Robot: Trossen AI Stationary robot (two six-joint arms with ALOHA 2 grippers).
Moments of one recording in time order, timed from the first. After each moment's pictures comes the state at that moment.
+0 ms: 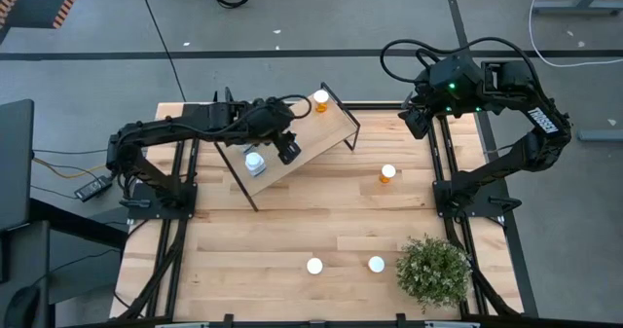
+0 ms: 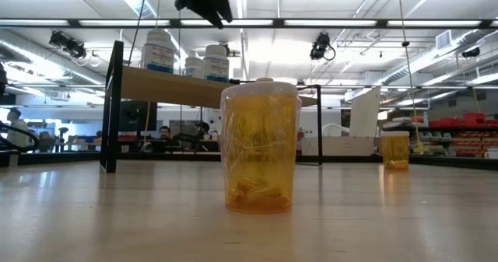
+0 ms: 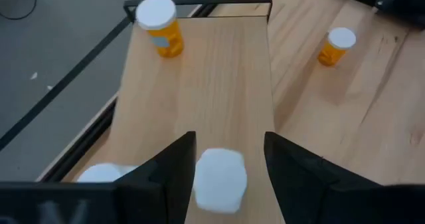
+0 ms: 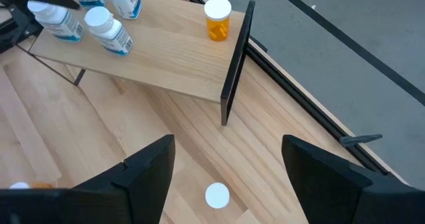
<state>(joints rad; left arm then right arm) 0.14 1.55 1.65 -0.95 -0.38 -0.32 -0.23 1.30 1.99 -1.57 0.25 0.40</state>
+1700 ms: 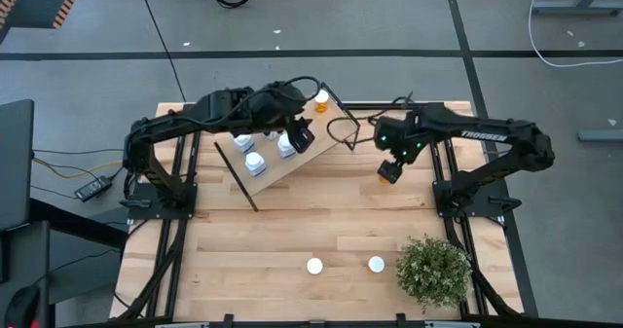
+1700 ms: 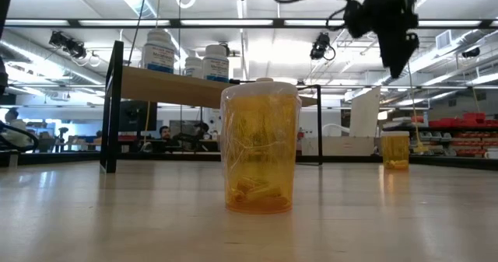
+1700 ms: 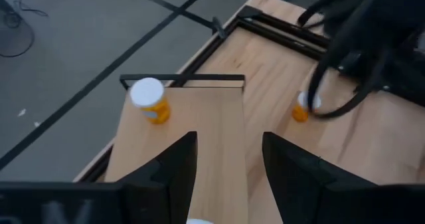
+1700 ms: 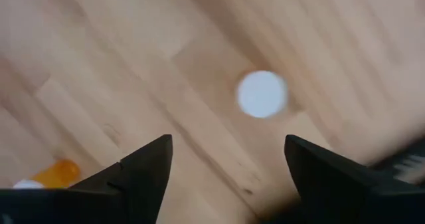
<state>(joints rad) 0.13 1.68 1.96 -0.97 -0.39 -0.29 -0.23 1.30 1.23 -1.33 -0.03 0.48</state>
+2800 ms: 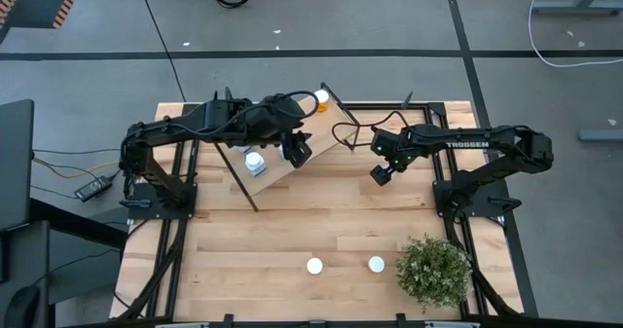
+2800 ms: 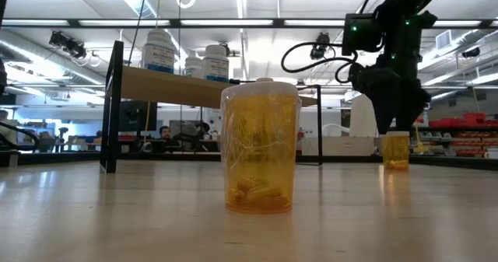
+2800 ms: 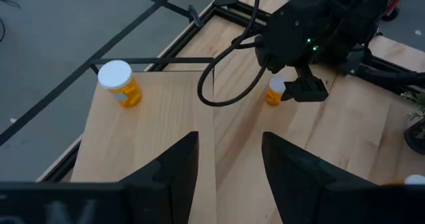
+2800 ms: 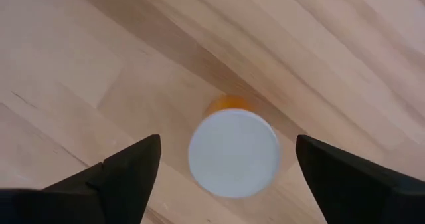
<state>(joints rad) 0.05 1.66 1.96 -1.02 -0.39 -0.37 -0.33 1.30 0.80 -0.87 0.02 0.59</state>
